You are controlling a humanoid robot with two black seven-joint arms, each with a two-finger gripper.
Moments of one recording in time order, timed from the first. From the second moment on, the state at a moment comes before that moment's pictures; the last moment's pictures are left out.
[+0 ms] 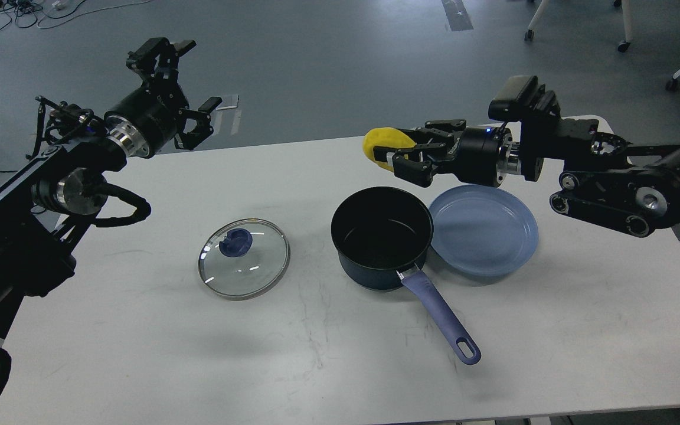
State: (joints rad) left arm -0.97 0.49 -0.57 -0.84 0.11 -0.28 -0.11; right arm 1.16 -0.41 -0.14 1.01 -1.41 -0.21 0.48
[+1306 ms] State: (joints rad) left arm -0.97 0.49 -0.56 -0.84 0.12 -0.30 -0.10; right arm 1.11 -0.35 0.09 0.93 -0.65 -0.06 0.42
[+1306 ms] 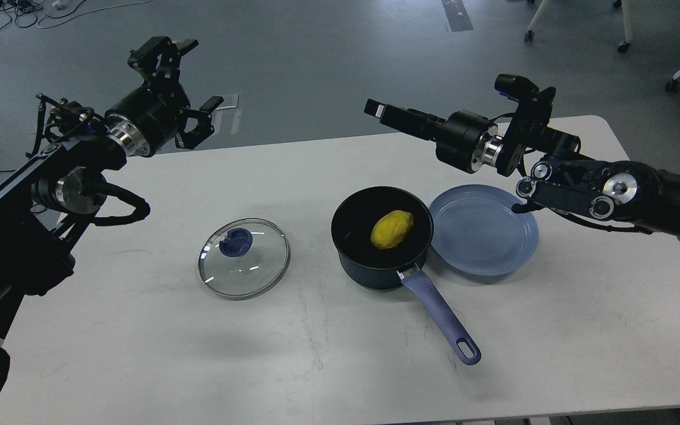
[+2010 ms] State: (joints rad) left arm -0.94 0.44 -0.60 -0.86 0.07 -0.32 -0.10; right arm 0.91 -0.39 0.51 0.89 0.09 0.34 0.11
